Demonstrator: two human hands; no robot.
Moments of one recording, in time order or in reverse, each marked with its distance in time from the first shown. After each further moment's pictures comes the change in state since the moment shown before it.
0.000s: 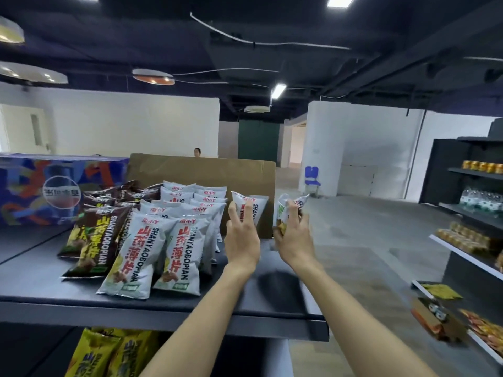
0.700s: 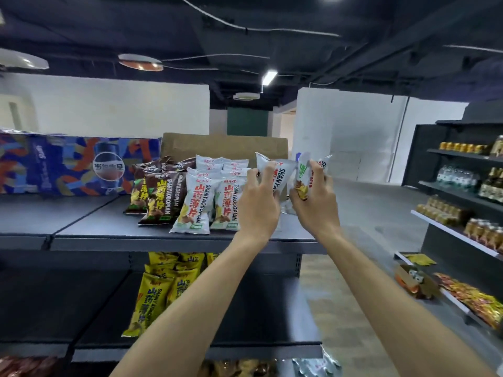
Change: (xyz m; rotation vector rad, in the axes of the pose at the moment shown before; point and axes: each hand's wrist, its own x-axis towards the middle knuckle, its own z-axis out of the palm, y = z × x) left_hand -0.088 0.002 -0.177 -0.090 0.039 0.247; right_hand -0.136 -0.111 -0.088 0.120 0.194 -0.093
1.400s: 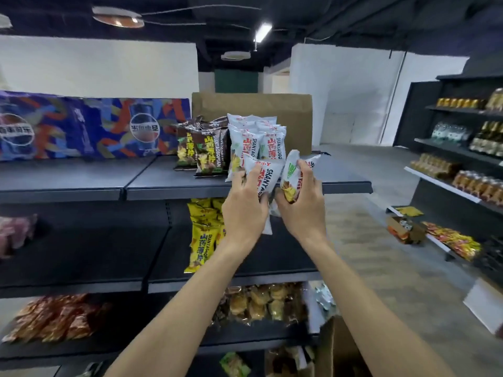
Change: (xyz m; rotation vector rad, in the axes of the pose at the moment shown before) left_hand -0.123 -0.123 -0.140 -0.067 -0.109 -0.075; right_hand -0.173 -0.136 0.074 0.073 0.016 0.149
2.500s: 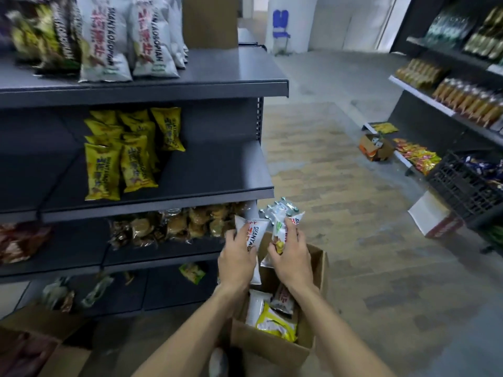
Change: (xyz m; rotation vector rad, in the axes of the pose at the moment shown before) left_hand -0.262 0.109 0.224 -0.005 -0.620 -0.465; right_hand -0.173 0.294 -0.137 -0.309 -0.444 0.490
